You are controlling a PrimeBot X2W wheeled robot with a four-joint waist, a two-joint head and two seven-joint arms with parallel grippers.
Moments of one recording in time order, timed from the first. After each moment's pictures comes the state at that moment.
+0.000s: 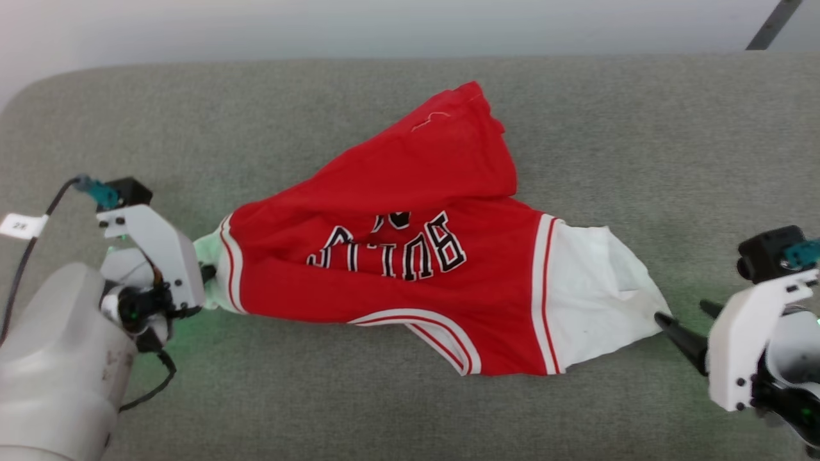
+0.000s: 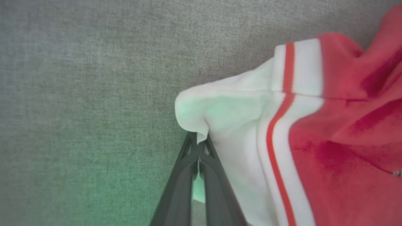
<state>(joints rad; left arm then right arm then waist) -0.84 0.45 -0.48 0.96 -0.93 -0.12 0.60 -0.23 -0.36 0.07 -0.13 0.48 0.13 0.91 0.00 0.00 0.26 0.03</state>
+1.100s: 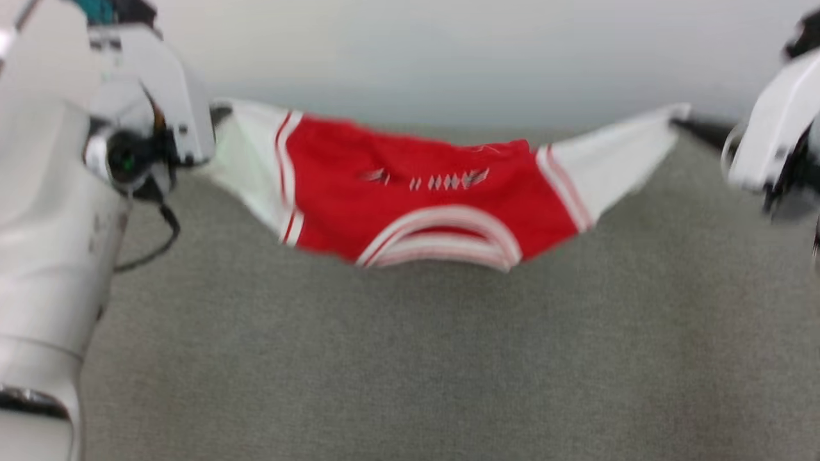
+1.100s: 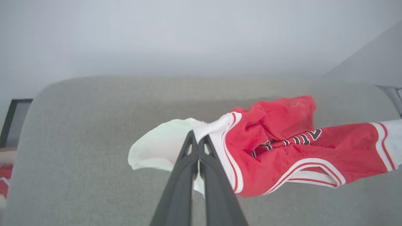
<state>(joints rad) -1.16 0.43 -0.52 0.89 -0.91 -0.11 0.67 -0.83 -0.25 -0.02 0.32 0.66 0.13 1.02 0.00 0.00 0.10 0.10</state>
